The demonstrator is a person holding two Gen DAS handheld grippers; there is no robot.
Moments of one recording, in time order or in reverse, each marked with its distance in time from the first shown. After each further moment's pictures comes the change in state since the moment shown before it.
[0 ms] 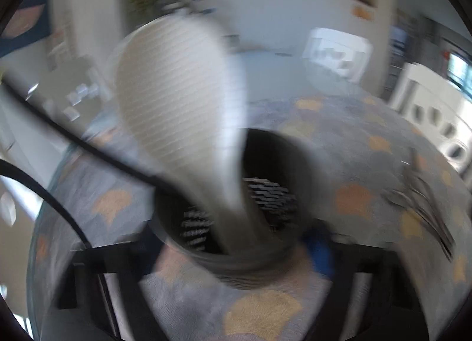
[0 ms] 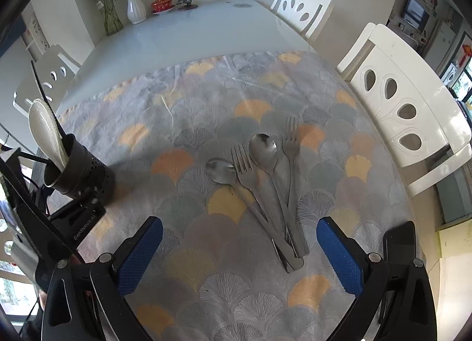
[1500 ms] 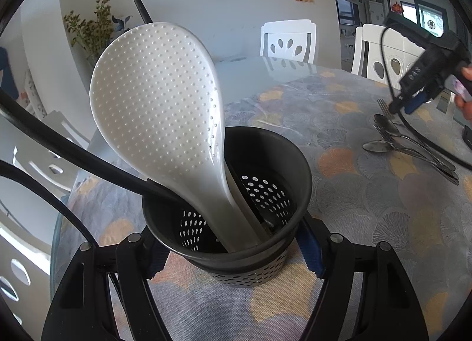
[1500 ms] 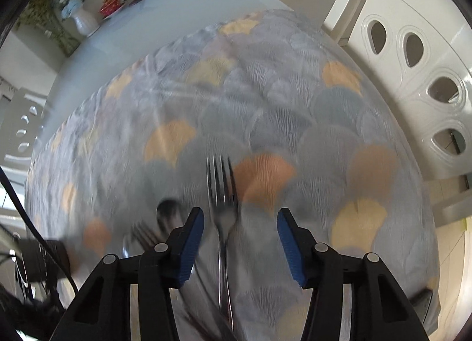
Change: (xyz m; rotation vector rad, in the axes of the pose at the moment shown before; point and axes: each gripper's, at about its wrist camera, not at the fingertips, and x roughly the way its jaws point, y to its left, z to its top) left arm -0.011 -0.006 -0.019 0.273 -0.070 -0.041; right arm 0.113 -0.110 0.076 0.175 0.153 0.115
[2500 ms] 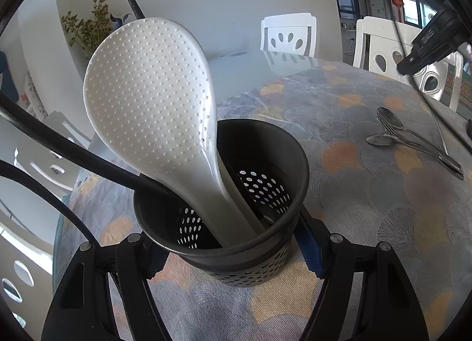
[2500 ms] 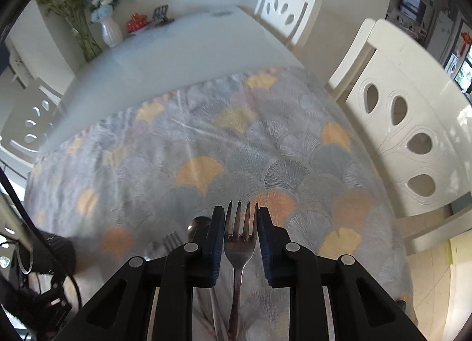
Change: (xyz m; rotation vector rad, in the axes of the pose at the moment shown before) left arm 0.005 -0.001 -0.001 0.016 0.024 0.016; right arm -0.057 0.032 -0.003 -0.126 -0.189 -0.051
